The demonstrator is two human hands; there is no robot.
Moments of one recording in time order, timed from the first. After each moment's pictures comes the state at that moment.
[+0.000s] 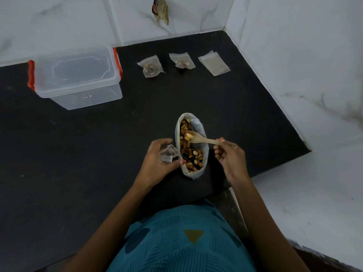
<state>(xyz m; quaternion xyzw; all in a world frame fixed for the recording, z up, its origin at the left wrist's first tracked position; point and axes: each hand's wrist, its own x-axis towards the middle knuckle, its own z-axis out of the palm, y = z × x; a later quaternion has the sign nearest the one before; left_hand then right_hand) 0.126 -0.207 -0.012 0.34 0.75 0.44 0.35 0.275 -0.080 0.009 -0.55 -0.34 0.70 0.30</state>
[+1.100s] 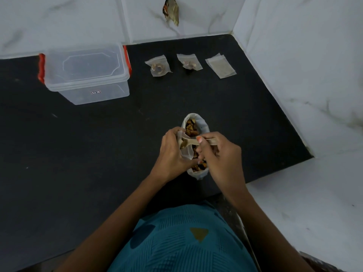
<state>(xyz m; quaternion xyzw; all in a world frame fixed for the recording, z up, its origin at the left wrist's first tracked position) 0.143 -0.188 -0.003 0.43 0.73 0.46 0.26 0.249 -0.132 0.069 -0.38 -0.76 0.45 0.27</state>
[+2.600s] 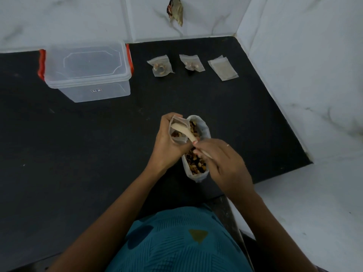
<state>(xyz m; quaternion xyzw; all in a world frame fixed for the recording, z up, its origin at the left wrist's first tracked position) 0.126 -0.174 0.020 0.34 0.65 0.62 0.28 0.261 -0.117 0.060 -0.10 -0.91 0.19 0.35</state>
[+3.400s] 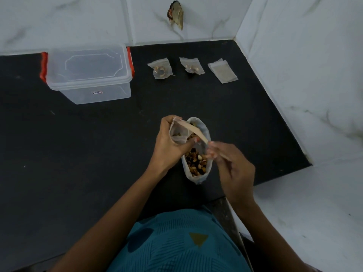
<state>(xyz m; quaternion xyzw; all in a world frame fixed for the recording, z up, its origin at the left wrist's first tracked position) 0.124 -0.171 0.018 0.31 0.65 0.63 0.30 0.273 -0.123 0.053 -0.21 -0.84 0.31 0.39</state>
